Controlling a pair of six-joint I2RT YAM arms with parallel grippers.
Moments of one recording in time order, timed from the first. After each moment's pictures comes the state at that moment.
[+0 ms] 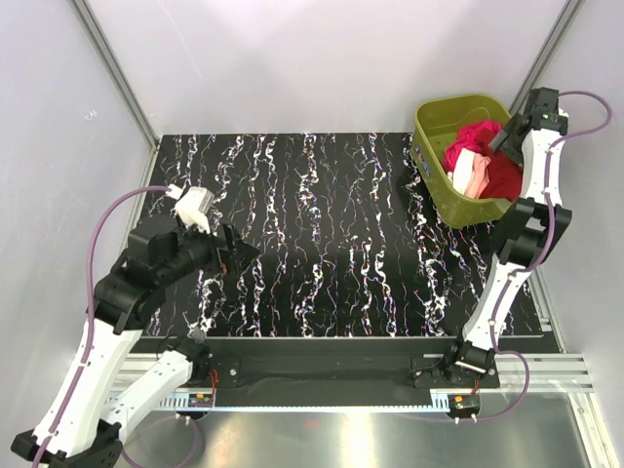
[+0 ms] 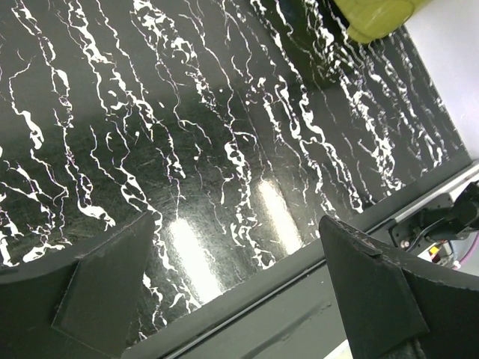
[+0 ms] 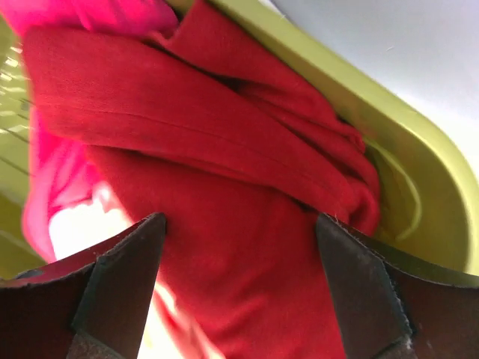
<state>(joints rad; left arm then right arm) -0.41 0.70 1.06 -0.82 0.22 -0.33 -0.32 2.25 2.34 -0.98 0.19 0.43</state>
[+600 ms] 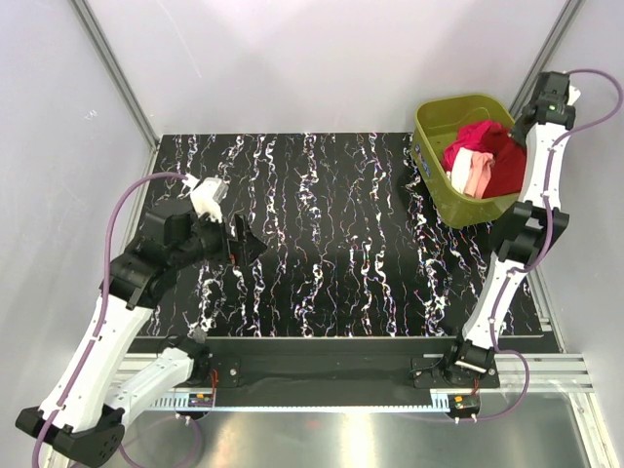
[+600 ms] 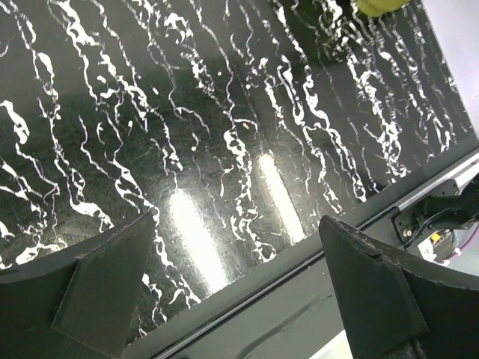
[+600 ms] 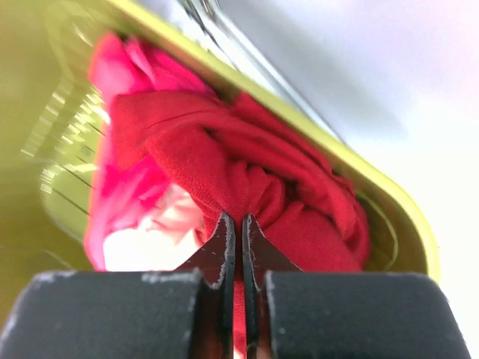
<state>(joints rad) -0.41 0.82 1.10 -0.83 0.26 -0.31 -0.32 2.31 2.52 -0.98 0.22 0.36</state>
